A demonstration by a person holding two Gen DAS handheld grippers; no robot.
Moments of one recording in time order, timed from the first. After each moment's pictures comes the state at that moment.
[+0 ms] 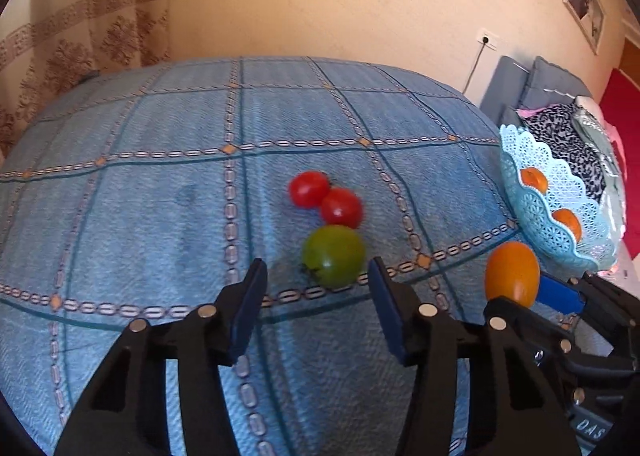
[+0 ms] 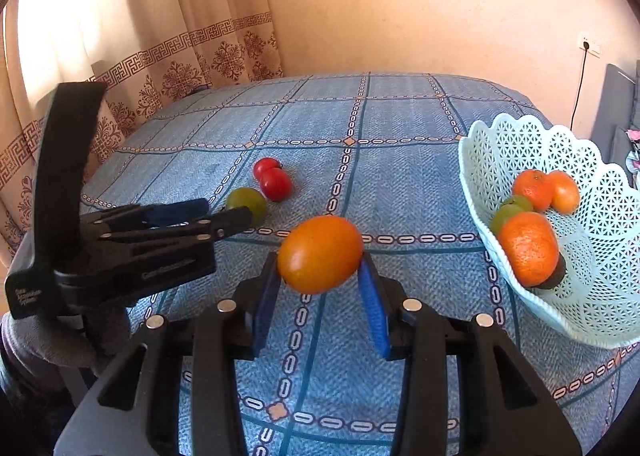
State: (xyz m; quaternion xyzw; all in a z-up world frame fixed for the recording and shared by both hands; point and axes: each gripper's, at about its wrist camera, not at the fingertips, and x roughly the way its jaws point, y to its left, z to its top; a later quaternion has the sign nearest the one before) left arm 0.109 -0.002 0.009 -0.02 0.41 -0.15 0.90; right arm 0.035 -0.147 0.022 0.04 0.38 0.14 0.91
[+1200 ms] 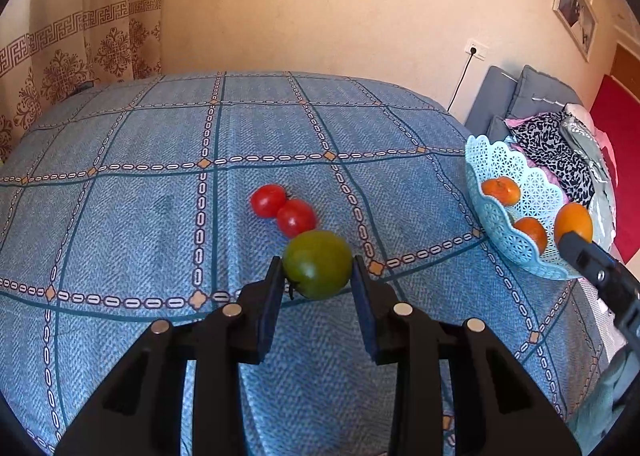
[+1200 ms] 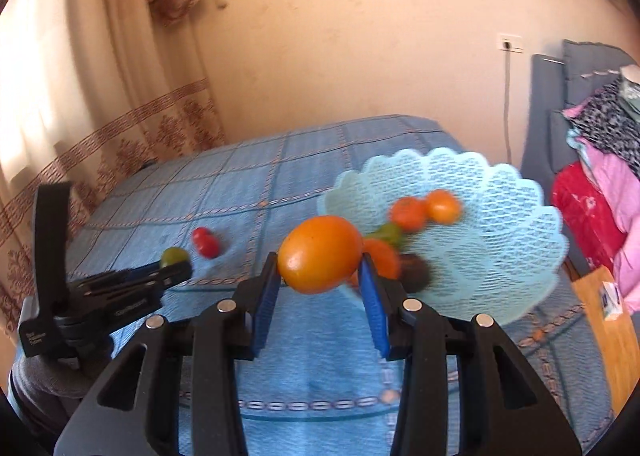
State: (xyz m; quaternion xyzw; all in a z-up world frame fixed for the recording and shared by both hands) left arm 0.085 -0.018 0.029 -0.03 0.39 -0.16 0.91; right arm -0.014 -0.227 0.061 0.11 0.30 0.01 0.95
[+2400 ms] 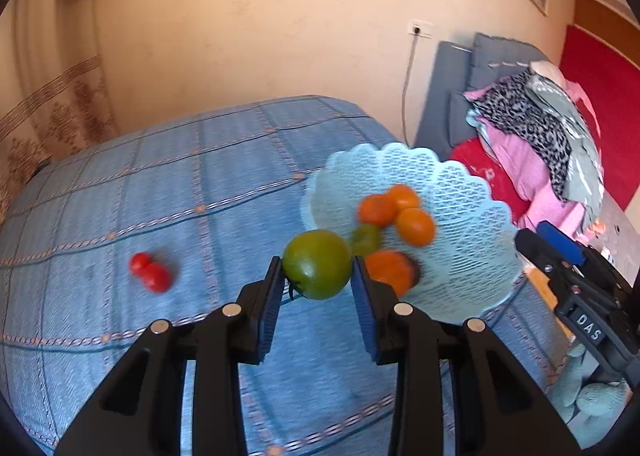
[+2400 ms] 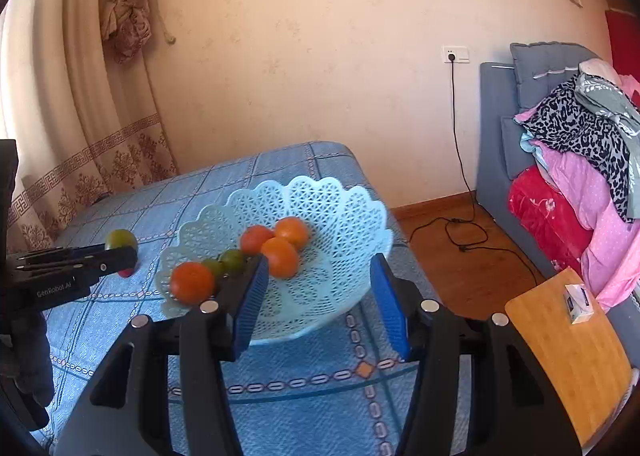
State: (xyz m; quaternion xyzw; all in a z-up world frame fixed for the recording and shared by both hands) left arm 0.065 -0.172 0.084 0.06 0.36 -0.21 0.91; right arm -0.043 -0.350 0.056 0.11 0.26 -0.04 0.96
